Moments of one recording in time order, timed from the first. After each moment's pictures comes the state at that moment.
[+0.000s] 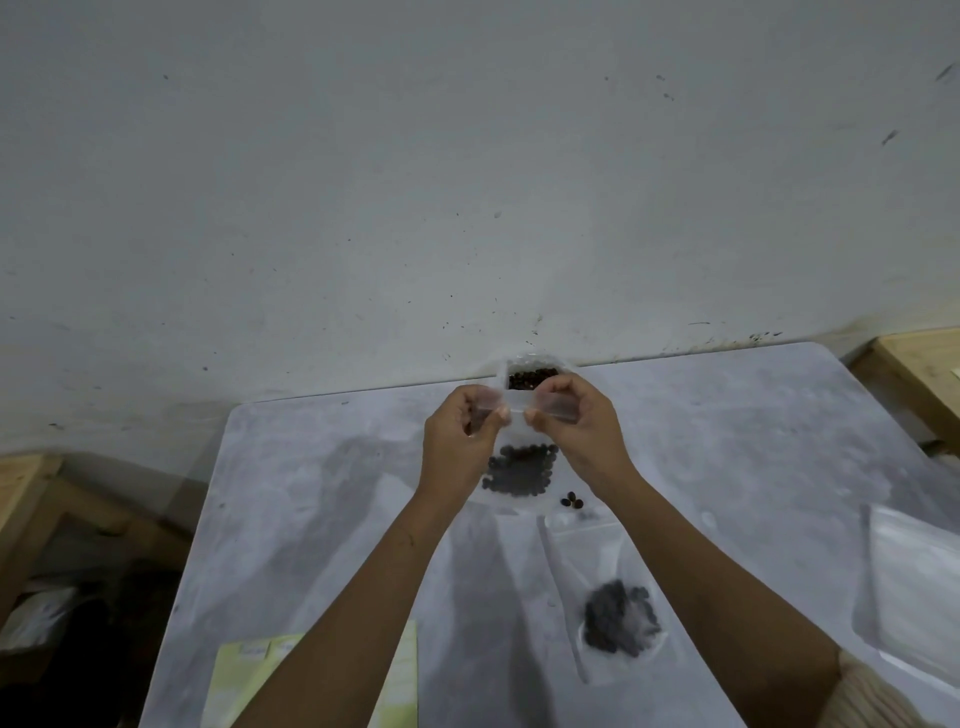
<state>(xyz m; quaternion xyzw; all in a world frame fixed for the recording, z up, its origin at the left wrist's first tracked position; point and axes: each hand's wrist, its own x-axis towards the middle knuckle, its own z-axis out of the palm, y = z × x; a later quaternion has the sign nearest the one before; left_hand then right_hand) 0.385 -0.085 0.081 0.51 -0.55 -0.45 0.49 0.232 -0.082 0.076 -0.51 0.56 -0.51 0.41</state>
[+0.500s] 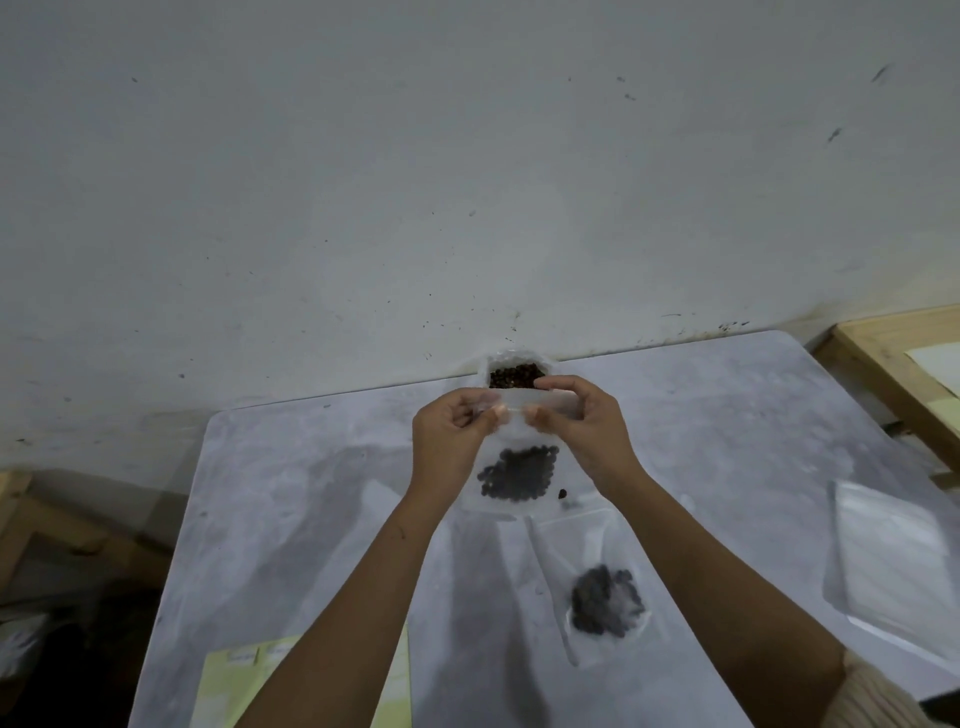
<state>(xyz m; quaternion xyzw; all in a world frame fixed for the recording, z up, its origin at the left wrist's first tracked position) 0.378 -0.080 0.087 0.48 -0.49 -0.53 0.50 0.218 -0.062 0.090 -0.45 0.58 -0.52 0.44</state>
